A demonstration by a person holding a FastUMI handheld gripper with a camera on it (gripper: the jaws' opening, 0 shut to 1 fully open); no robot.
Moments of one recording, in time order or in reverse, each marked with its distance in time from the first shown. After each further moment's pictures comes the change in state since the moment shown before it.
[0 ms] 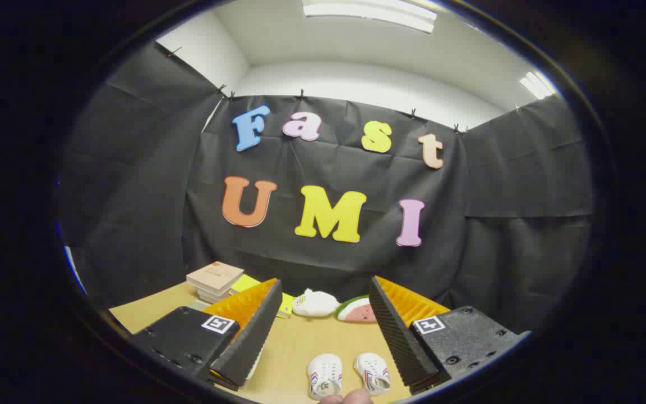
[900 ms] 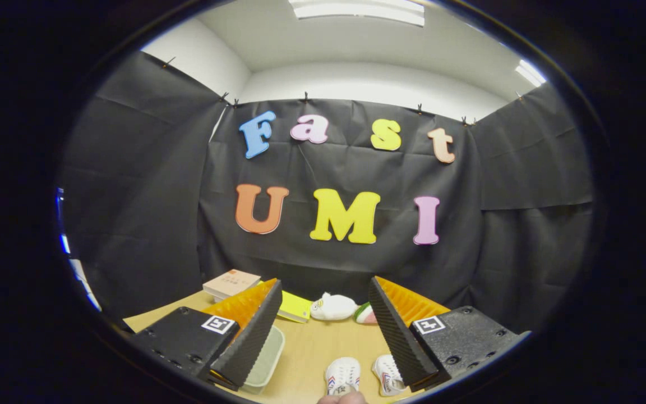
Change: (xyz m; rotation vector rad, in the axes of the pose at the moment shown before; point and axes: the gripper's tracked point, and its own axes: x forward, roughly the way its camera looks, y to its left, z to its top) arm 0.012 0.013 0.007 0.037 0.000 0.087
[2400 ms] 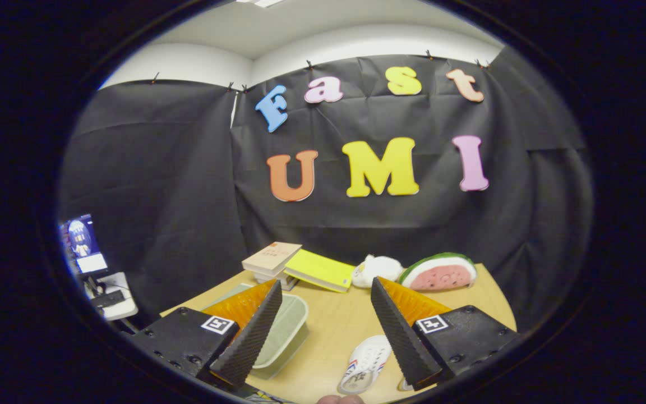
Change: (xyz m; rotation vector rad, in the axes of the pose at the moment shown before) arm 0.045 -0.018 -0.097 0.166 0.275 0.375
